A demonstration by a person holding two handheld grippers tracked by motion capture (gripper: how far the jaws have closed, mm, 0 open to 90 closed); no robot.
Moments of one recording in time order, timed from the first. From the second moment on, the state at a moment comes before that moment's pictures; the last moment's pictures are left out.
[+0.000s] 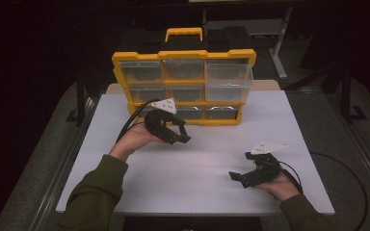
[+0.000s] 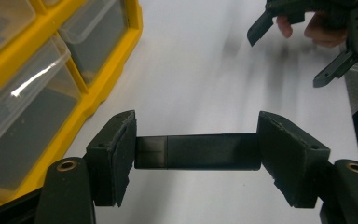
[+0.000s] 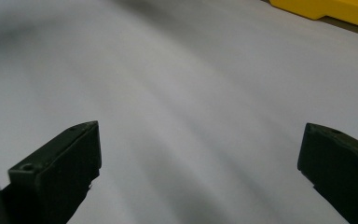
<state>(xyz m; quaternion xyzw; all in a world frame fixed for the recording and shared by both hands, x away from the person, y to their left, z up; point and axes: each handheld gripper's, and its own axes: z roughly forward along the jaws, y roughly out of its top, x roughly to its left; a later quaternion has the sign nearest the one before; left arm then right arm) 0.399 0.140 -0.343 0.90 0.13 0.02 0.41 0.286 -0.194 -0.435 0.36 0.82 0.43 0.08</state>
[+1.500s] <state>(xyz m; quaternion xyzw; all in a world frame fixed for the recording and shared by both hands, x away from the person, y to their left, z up) 0.417 0.134 -0.239 0.89 0.08 0.04 0.44 0.286 -0.194 -0.435 0.37 0.82 0.44 0.08</state>
